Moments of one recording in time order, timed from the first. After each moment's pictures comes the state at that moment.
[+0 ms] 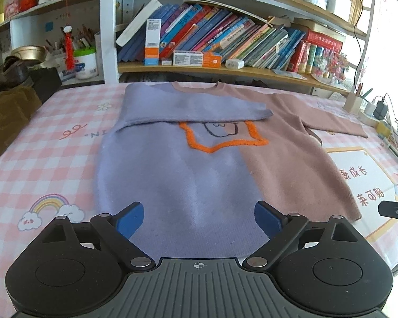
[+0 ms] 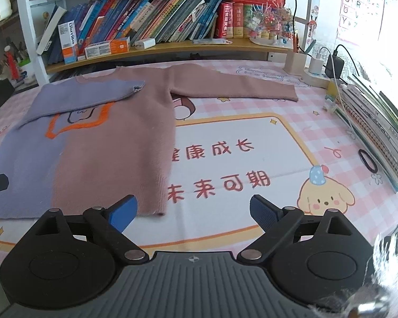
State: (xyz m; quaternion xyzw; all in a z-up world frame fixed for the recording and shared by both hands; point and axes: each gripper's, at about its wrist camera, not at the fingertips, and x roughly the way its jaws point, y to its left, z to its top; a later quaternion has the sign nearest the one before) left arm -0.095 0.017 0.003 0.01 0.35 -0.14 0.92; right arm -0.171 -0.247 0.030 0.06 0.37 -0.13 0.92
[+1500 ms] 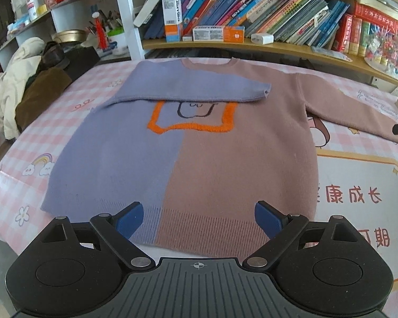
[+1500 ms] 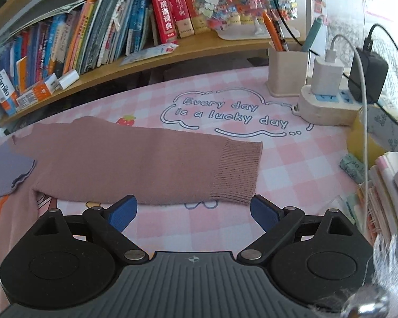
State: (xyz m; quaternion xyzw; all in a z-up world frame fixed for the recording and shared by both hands) left arm -0.094 -0.160 0.011 0.02 0.42 0.07 0.90; right arm 0.030 -0.540 -0.011 0.13 0.40 -0.05 0.91
